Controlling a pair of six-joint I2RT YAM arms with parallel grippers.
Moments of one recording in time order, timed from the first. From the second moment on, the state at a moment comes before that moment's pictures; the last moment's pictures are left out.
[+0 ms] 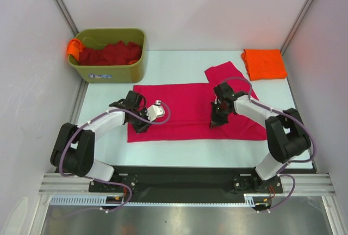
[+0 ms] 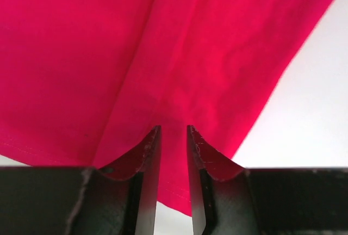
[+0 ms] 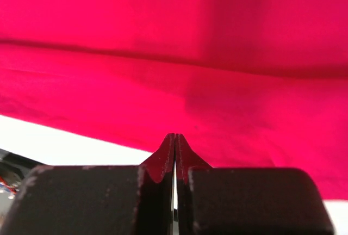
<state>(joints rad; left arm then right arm) -0.36 1.45 0.80 -0.56 0.33 0.73 0.43 1.60 1.00 -0.62 -0.22 0.50</state>
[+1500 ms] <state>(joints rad) -0.38 1.55 1.10 -0.40 0.23 0.48 -0.18 1.51 1.10 -0.71 -0.04 0.47</state>
